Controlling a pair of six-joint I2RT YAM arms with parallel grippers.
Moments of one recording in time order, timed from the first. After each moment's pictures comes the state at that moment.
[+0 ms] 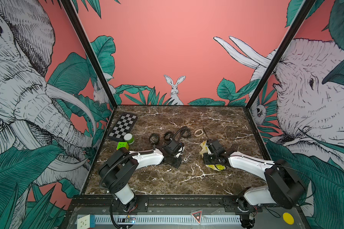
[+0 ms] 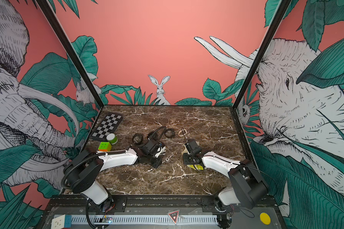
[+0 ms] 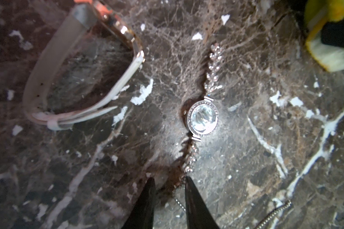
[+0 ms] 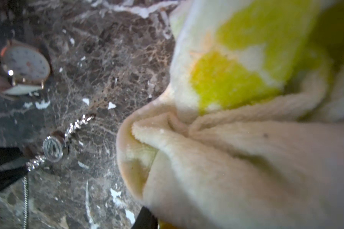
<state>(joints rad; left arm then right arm) -0.84 1.63 0.83 -0.31 0.13 -0.23 0.60 1.41 0.64 -0.33 -0.03 0.52</state>
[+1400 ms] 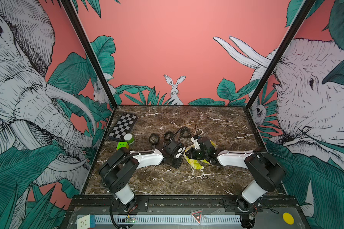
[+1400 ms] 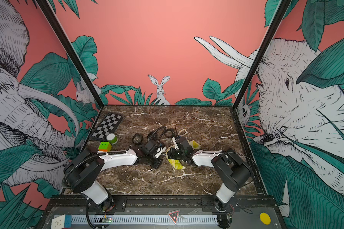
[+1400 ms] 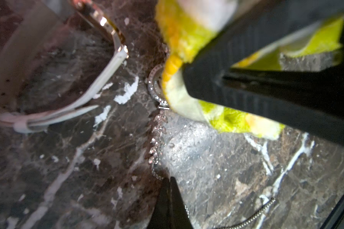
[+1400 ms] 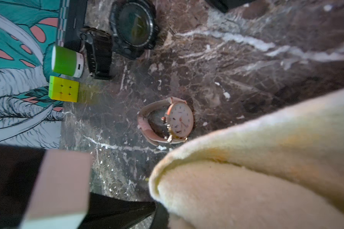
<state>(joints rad) -0.84 1.64 0.80 -0.27 0.21 -0.25 0.70 1.67 0.70 0.21 -0.31 0.74</state>
